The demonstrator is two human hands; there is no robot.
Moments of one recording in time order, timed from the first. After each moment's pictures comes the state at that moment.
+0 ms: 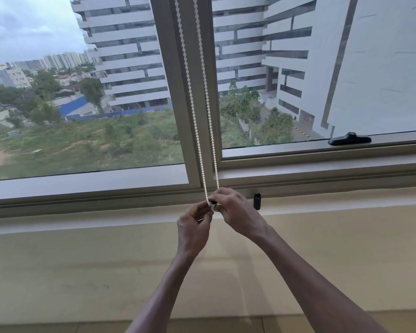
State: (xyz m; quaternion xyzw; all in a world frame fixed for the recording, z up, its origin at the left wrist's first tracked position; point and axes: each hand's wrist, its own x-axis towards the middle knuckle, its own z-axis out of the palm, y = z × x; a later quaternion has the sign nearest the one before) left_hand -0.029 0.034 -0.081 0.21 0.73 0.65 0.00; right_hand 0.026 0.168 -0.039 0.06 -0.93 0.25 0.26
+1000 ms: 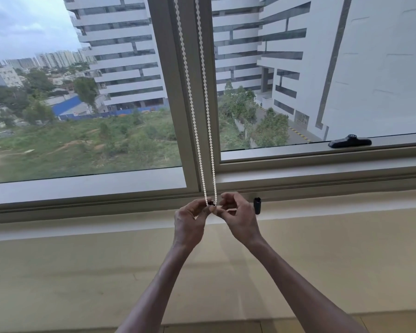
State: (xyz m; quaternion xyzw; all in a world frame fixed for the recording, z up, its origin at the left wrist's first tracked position) left_hand -0.058 0.041 -0.067 0.27 0.74 0.62 0.00; right_hand 0.011 0.169 -0.075 -0.12 -0.75 0.57 0.32
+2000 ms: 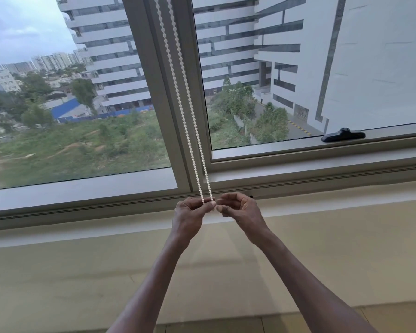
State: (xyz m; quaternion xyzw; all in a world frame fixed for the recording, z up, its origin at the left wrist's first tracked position) left_hand -0.056 0.065 -0.050 0.23 0.75 0.62 0.11; right_hand 0.018 0.213 -0.087 -0.10 -0.61 0.75 0.22
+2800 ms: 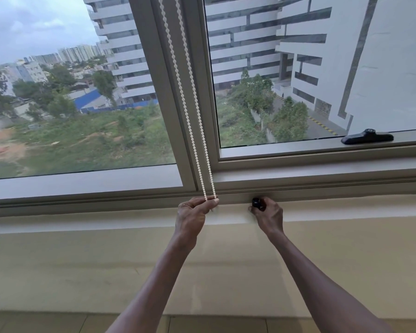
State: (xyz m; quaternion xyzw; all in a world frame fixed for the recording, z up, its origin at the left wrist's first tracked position) left_hand -0.059 0.082 -0.056 0.12 0.69 0.70 0.15; right_hand -0.012 0.289 -0.151 -0.34 -0.76 0.50 0.26
